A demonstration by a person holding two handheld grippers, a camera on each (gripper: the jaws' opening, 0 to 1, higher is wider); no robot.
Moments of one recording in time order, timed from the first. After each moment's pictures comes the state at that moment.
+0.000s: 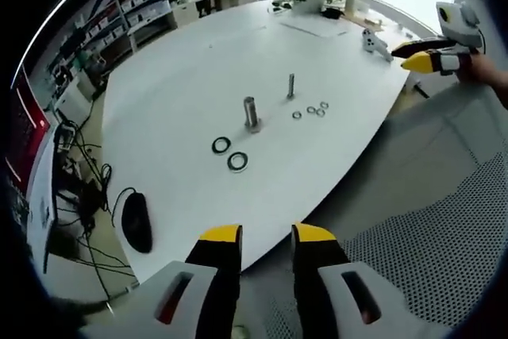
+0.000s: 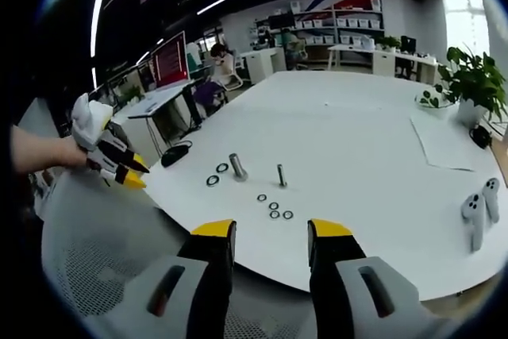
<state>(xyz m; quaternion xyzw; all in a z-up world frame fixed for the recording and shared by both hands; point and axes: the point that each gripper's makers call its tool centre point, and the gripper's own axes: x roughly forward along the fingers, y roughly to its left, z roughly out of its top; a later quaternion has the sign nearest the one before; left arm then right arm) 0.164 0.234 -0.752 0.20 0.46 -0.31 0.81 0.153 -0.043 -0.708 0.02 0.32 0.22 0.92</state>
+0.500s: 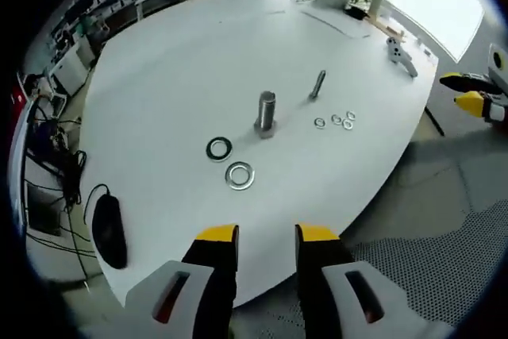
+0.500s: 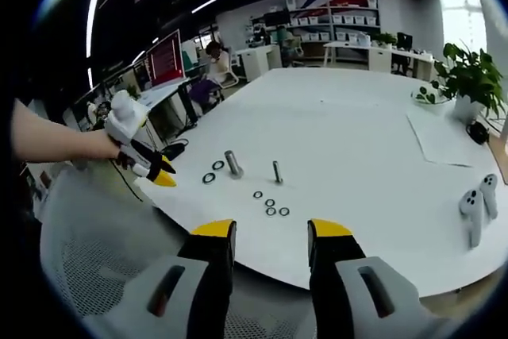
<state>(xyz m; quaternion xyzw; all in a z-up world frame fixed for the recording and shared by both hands) 0.214 0.212 -0.809 0.14 0.53 -0.29 0.79 0.152 -0.045 -0.711 0.01 0.33 0.22 0.92</state>
